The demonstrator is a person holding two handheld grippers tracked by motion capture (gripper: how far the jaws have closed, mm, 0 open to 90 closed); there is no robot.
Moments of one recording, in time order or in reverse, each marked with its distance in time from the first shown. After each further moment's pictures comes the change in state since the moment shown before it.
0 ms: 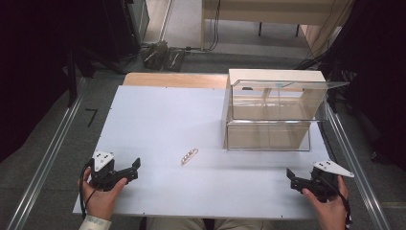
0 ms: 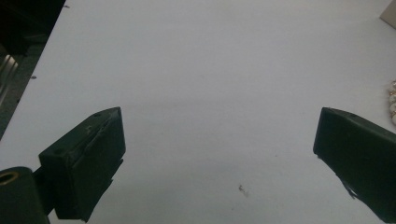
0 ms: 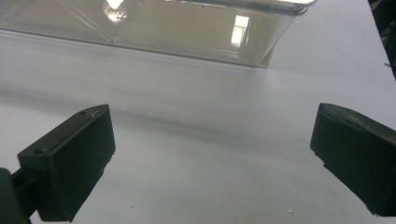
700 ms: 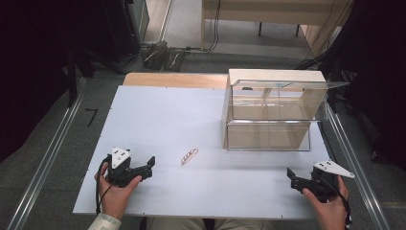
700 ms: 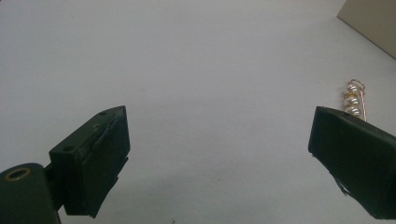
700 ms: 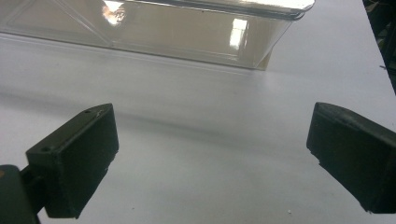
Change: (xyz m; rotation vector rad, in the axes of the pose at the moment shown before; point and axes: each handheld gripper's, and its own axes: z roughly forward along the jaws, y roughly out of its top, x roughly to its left) left arm -0.031 0.005 0.020 -0.004 -0.076 0.040; right arm 0.001 0.000 -0.001 -0.005 -0.005 0.003
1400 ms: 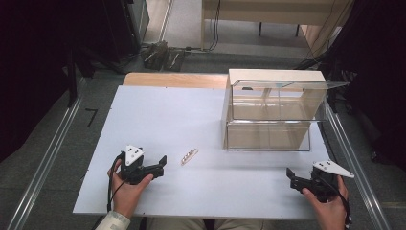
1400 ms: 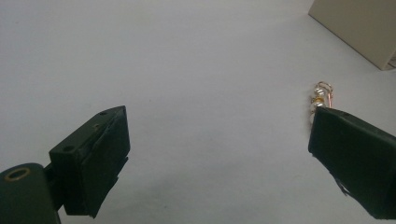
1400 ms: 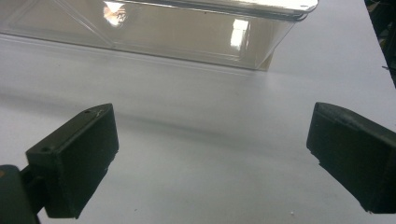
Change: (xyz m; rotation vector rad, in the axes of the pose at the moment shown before) left arm -0.027 0.006 0.018 0.008 -0.056 0.034; right arm 0.001 0.000 0.000 -0.002 0.004 0.004
